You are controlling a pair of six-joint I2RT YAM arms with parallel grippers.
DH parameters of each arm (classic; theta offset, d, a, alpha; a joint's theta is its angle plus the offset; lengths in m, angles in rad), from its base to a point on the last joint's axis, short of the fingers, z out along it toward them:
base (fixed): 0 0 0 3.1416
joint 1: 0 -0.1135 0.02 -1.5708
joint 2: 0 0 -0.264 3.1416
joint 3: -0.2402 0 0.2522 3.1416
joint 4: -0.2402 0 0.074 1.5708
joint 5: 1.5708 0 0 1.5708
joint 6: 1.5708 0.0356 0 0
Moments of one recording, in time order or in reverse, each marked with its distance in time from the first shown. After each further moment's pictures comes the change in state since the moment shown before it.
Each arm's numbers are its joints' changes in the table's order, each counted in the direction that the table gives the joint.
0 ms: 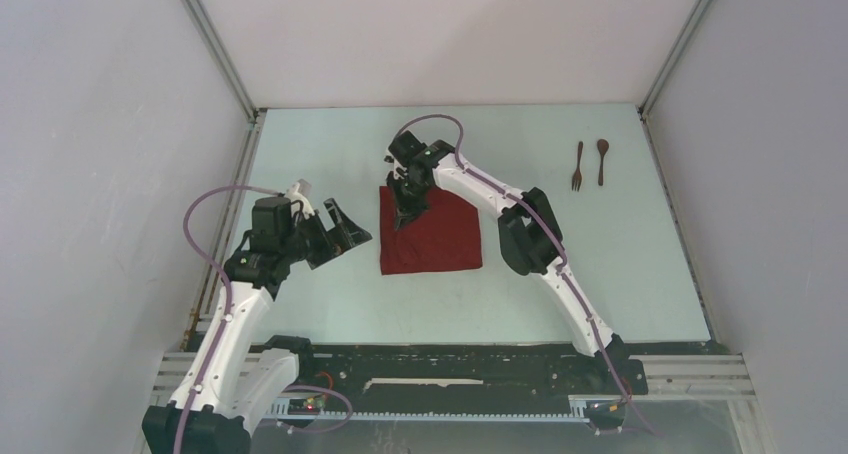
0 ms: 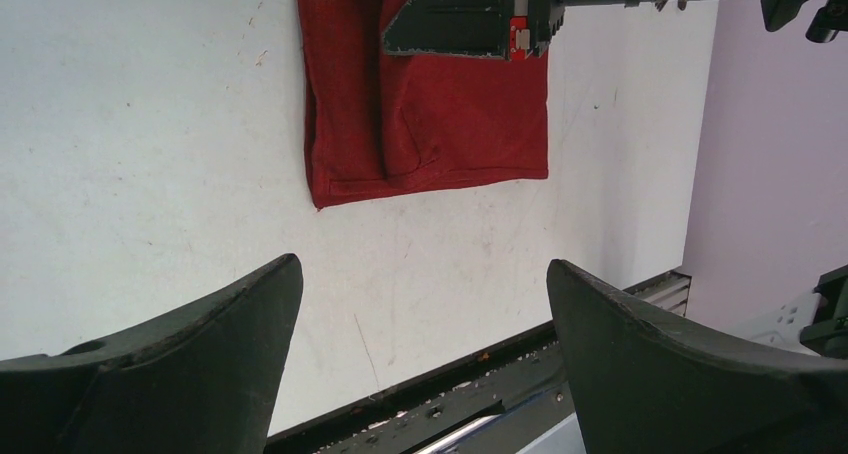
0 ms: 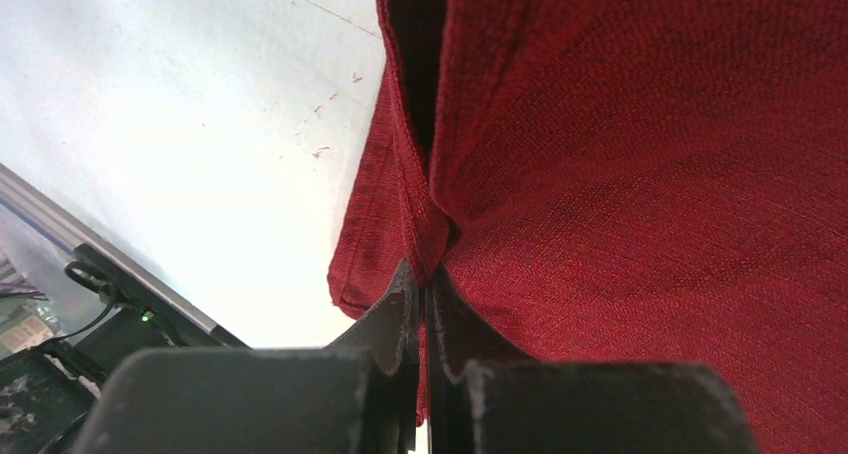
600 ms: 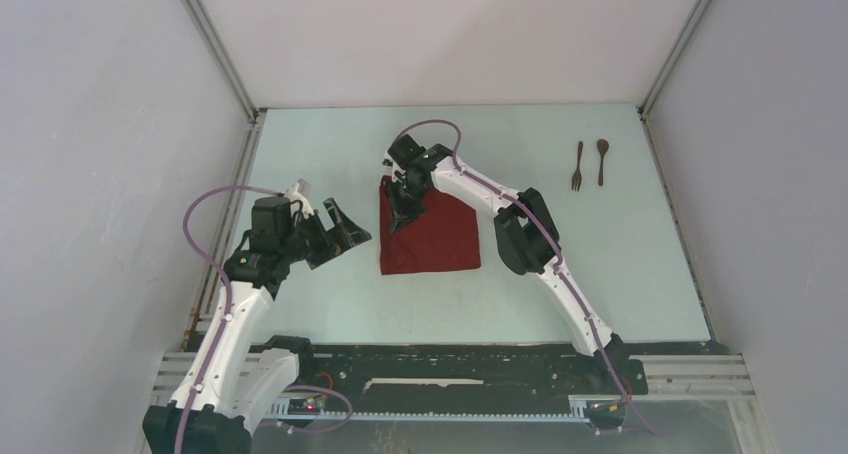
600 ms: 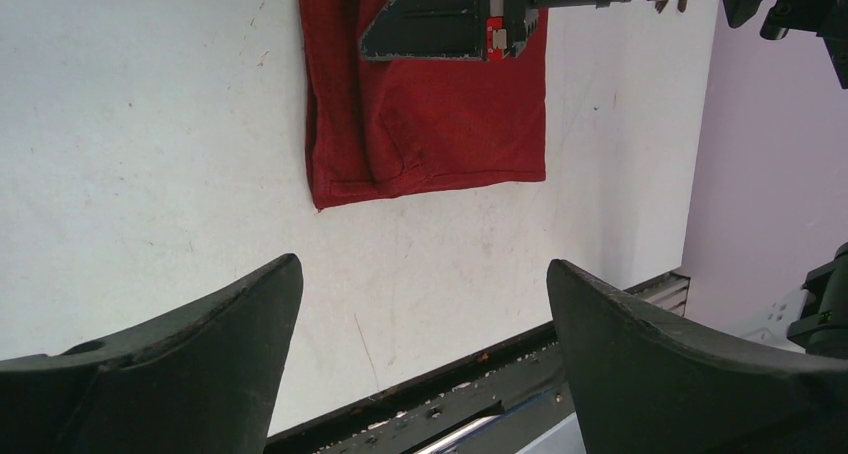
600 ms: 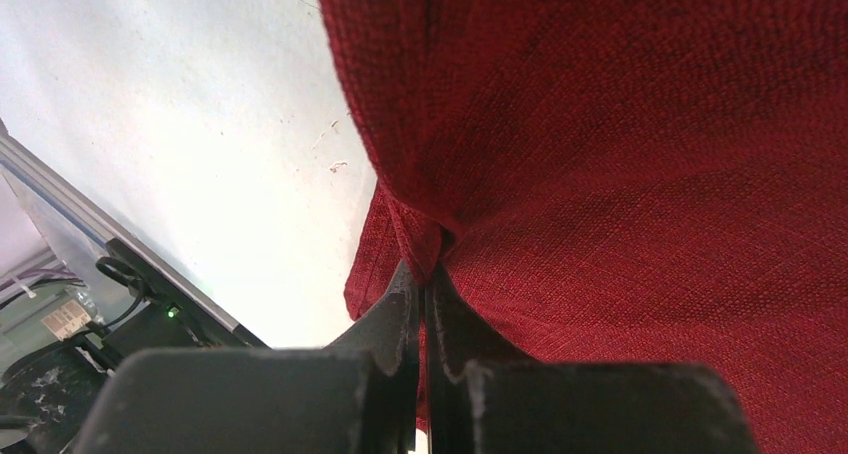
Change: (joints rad) left arm -0.005 -0.002 0.000 0.001 0.003 0.000; right arm 0.006 -0.035 0.000 0.044 -0.075 0.035
